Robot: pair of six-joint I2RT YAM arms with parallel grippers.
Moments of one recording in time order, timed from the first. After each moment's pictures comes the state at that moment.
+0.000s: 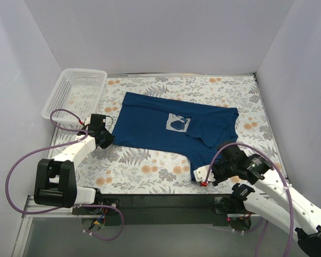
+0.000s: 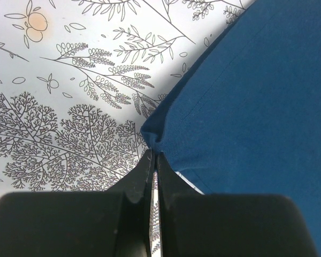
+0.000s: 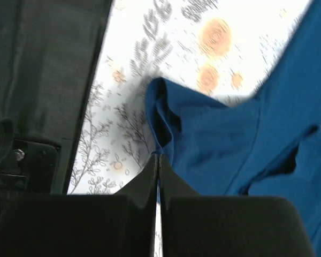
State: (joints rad) left arm -0.13 1.34 0.70 -0.37 -0.14 -0.84; right arm 0.73 0.70 0.63 -1.02 -0.46 -1.18
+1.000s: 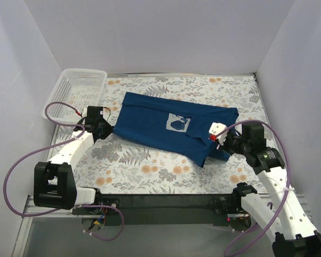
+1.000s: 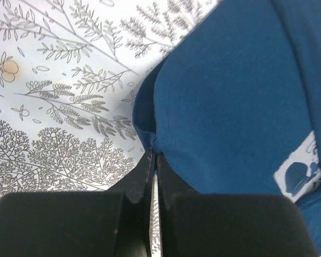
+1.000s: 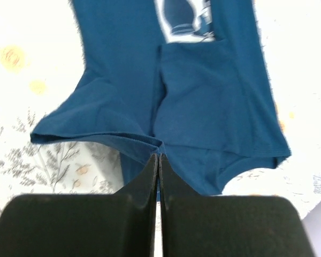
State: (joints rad) left arm -0.11 1.33 0.81 -0.37 -0.12 -0.85; right arm 0.25 0.71 0.75 -0.74 -0.46 -0.84
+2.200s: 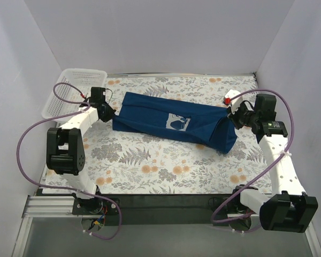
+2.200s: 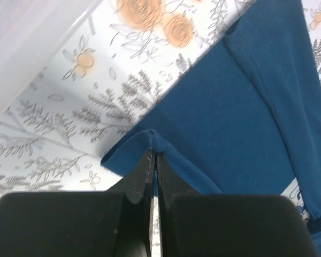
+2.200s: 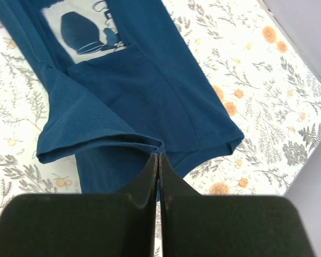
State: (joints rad) left arm -0.07 1.70 1.16 -0.37 -0.10 -0.79; right arm -0.02 1.08 1.00 -0.59 -0.56 -0.74
